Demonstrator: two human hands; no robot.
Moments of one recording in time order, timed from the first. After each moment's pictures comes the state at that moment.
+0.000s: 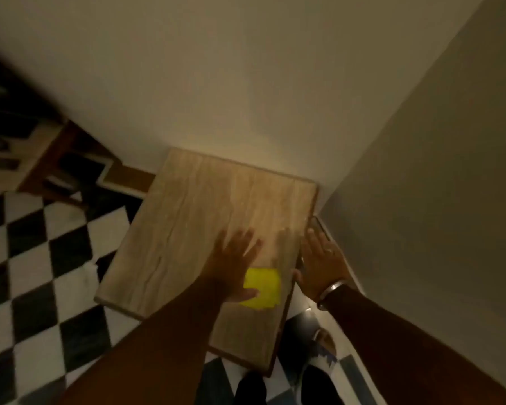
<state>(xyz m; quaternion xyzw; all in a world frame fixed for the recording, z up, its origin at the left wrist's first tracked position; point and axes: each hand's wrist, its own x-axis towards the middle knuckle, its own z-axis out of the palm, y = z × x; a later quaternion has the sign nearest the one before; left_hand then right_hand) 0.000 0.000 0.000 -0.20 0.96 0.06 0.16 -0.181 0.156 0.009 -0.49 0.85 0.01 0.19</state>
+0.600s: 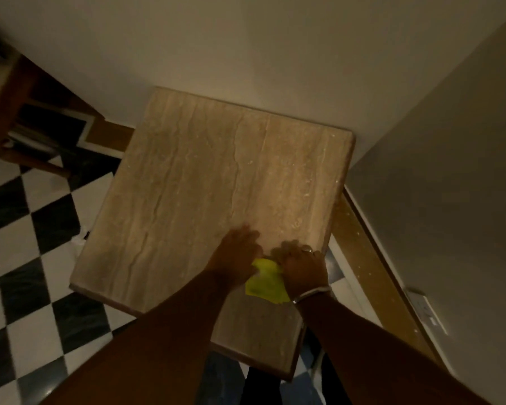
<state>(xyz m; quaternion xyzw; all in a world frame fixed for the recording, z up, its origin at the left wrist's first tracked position) 0.013 -0.023 -0.145 -0.17 0.95 0.14 0.21 -0.100 0.112 -0.137 -0.53 0.82 0.05 0.22</state>
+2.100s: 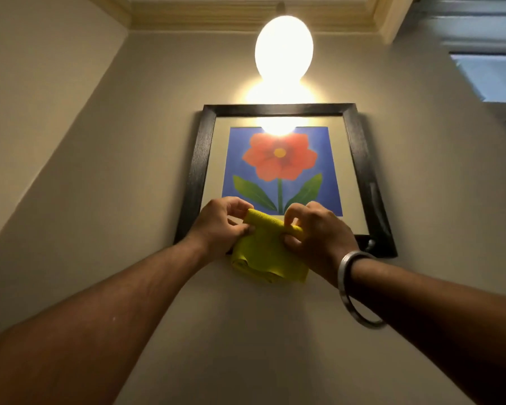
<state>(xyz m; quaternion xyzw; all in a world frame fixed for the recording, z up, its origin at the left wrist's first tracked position) -0.269 0.401 0.991 0.43 0.65 0.44 -0.45 -0.202 0.592 0.976 -0.11 0.77 -0.02 -0.63</state>
